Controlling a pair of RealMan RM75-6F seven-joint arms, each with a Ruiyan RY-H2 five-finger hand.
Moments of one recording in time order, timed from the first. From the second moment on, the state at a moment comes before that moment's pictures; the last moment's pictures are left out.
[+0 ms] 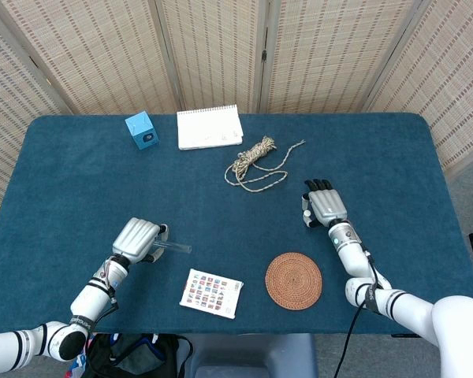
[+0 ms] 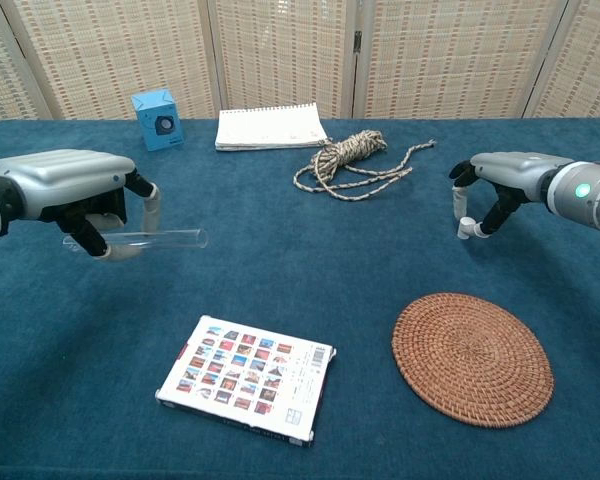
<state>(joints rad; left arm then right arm) -0.74 -1.40 -0.09 -1.62 1.06 0.98 0.45 0.80 -1.66 0.19 -1.00 -0.93 0.70 -0.24</state>
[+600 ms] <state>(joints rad) -0.75 -1.38 -0.13 -1.64 1.02 0.93 0.38 0.79 -1.57 0.21 -1.17 -0.97 0.75 -0.23</state>
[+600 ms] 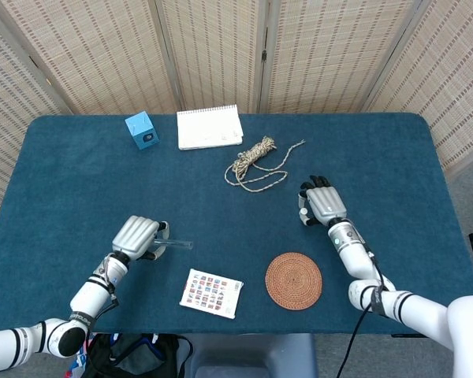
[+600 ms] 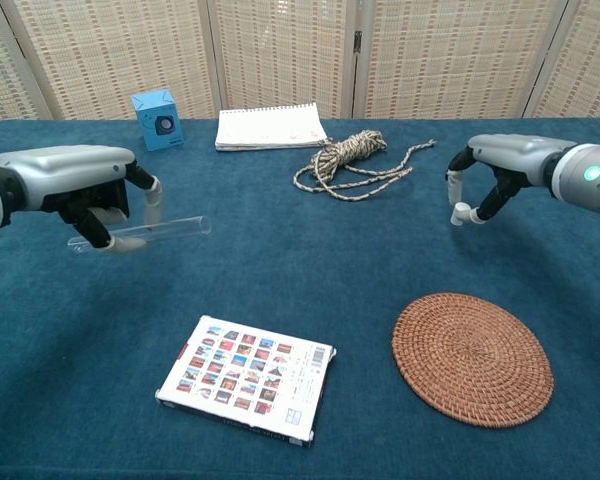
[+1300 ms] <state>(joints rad) -0.80 -1.34 -0.25 -1.74 0.90 0.85 0.18 0.72 -1.25 0.32 -1.79 -1.19 0.95 -0.01</state>
